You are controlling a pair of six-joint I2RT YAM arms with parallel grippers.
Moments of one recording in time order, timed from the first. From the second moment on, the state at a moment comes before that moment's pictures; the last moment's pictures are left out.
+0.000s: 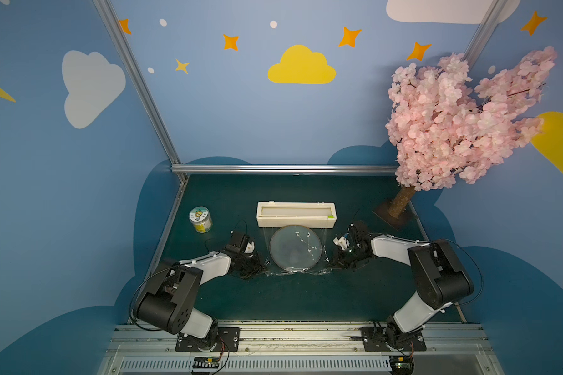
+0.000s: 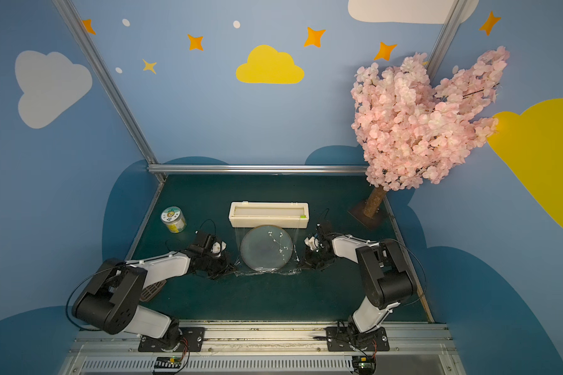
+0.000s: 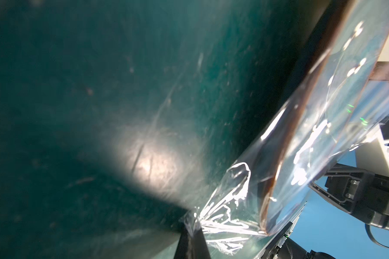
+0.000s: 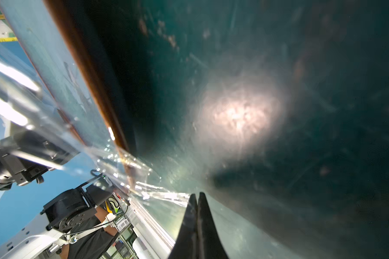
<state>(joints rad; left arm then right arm) -0.33 1.50 0.57 -0.20 0.52 -0.76 0.34 1.67 0.79 -0.45 -0.65 0.51</state>
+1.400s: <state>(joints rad) -0.35 1.29 0.55 -0.26 0.28 -0.81 0.29 1.51 0.65 -0.21 -0.59 0.73</state>
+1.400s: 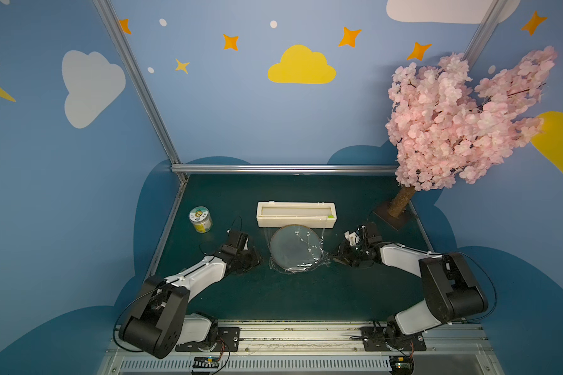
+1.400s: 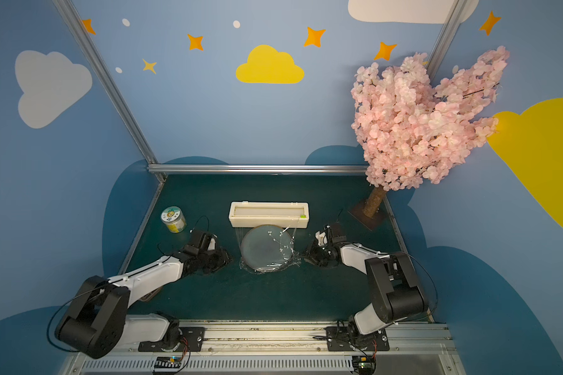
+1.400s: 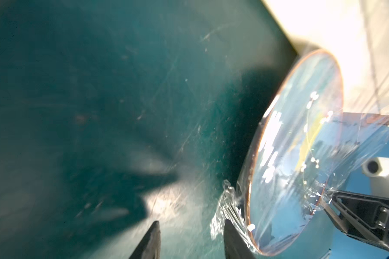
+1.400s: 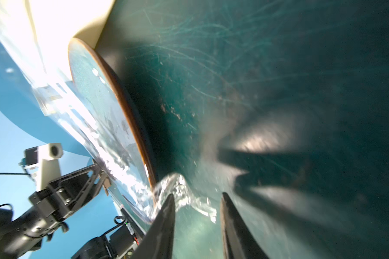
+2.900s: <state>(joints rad) -0.41 1.60 0.55 0.22 0.60 -1.06 0.54 1.76 0.57 0.51 -0.60 1.21</state>
